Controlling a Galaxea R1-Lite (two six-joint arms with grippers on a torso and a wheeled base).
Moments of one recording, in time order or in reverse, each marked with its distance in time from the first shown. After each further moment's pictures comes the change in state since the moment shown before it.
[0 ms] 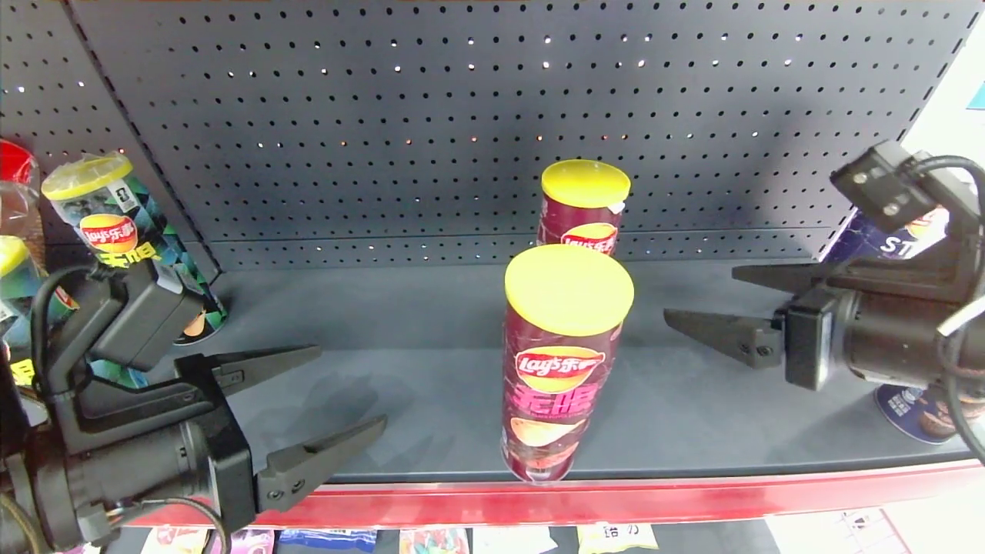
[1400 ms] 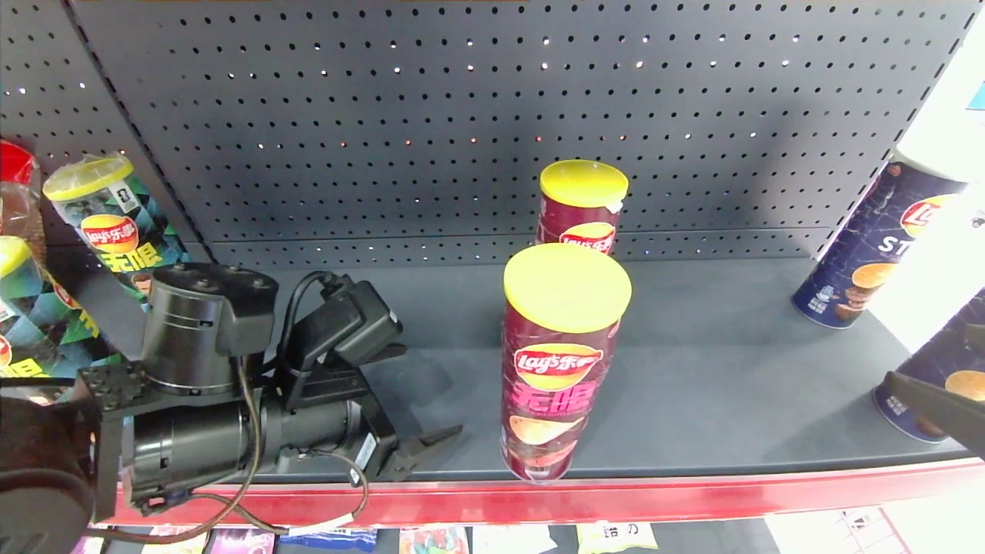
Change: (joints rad) left arm -0.071 0.352 -0.168 0.026 0.041 0.295; right arm -0.142 -0.480 0.269 0.060 -0.091 0.001
